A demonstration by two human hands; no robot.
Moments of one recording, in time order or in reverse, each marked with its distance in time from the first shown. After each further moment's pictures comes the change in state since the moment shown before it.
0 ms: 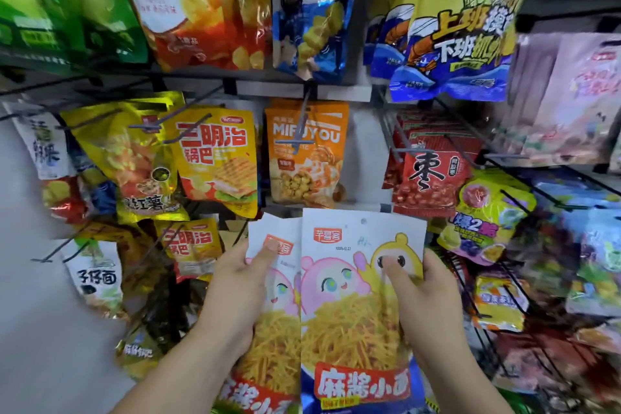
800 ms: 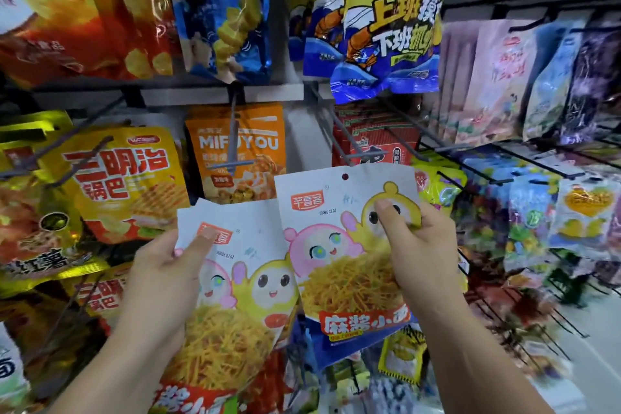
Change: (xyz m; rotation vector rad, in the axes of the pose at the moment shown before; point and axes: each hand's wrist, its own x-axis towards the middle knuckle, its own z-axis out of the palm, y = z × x) left_hand 0.082 0.016 -0.014 0.159 -0.093 0.223; right_hand 0.041 -0.039 -0.014 0.066 0.237 -0.230
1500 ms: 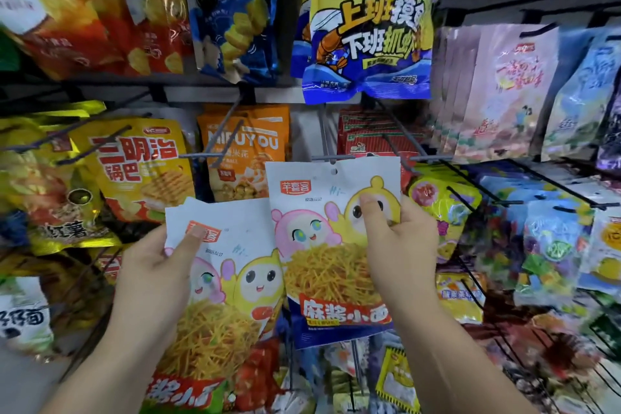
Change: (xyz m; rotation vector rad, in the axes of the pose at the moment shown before) left_hand -0.038 0.002 0.032 0.079 0.223 0.059; right_hand 0.026 0.010 -0.010 0.032 -0.097 0.024
